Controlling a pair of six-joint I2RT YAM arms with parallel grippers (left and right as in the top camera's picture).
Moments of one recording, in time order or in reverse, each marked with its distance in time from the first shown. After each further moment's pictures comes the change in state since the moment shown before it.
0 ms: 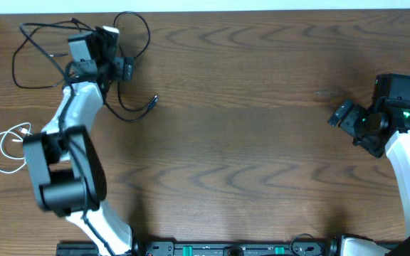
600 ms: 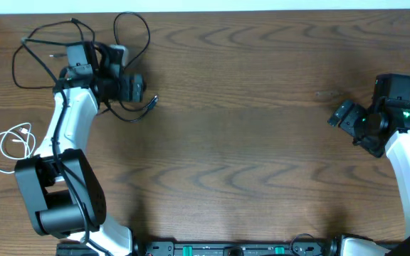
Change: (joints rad) left arm -0.001 -0.118 -0.035 -0.438 0.219 -0.017; right arm 0.000 0.000 0.000 0.001 0.000 0.000
